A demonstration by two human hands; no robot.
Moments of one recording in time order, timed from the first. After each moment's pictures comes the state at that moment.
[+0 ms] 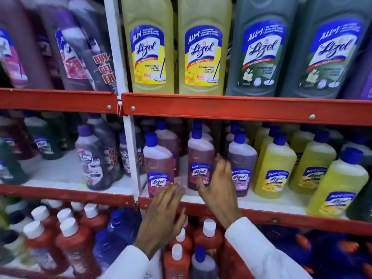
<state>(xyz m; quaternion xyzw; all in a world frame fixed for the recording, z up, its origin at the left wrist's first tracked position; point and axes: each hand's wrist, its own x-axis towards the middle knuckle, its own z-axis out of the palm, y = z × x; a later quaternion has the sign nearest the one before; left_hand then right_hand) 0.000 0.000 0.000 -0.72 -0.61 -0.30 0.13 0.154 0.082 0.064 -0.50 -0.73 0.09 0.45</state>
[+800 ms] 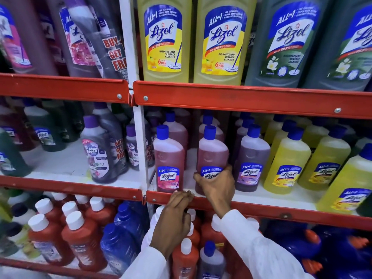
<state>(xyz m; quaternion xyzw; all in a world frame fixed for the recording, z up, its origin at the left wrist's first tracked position) 0.001 0.006 -0.030 -0.69 -0.59 -0.43 -0.03 0.114 0.098 0.040 -0.63 -0.56 0.24 0.47</state>
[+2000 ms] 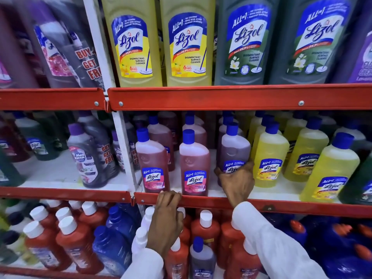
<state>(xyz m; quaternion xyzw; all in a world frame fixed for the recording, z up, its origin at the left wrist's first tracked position) 0.029 0.005 -0.029 -0.65 -0.66 -0.37 0.03 0.200 0.129 0.037 -0.64 -0.52 0.17 0.54</state>
